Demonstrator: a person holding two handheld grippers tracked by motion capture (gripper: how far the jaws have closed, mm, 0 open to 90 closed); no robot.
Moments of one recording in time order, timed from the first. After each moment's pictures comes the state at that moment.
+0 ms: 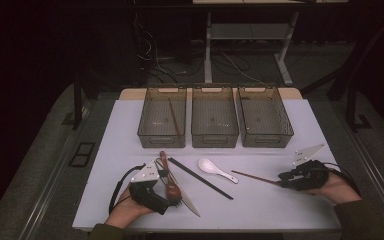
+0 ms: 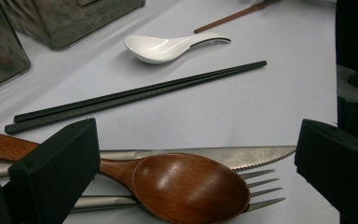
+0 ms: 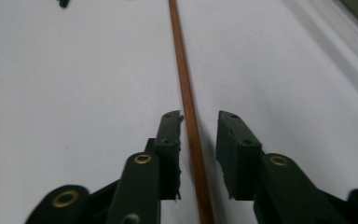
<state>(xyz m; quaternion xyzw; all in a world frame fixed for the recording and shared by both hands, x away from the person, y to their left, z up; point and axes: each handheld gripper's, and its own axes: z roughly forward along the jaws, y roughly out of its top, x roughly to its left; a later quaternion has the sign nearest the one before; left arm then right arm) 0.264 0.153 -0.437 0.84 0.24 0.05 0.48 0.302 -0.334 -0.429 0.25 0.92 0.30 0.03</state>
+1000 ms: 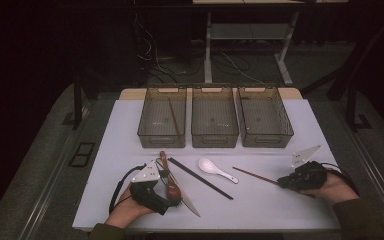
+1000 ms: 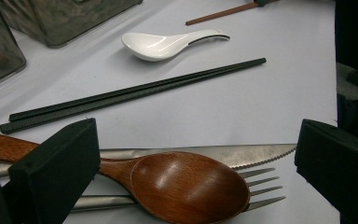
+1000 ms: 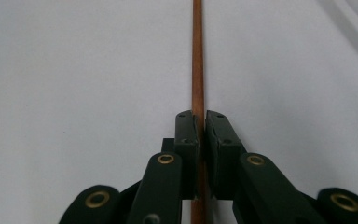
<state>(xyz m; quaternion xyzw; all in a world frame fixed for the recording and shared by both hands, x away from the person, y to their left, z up) 0.264 0.152 -0.438 0.85 0.24 0.05 0.48 0.306 -0.335 -0.437 0.22 0.93 0.29 0.01</state>
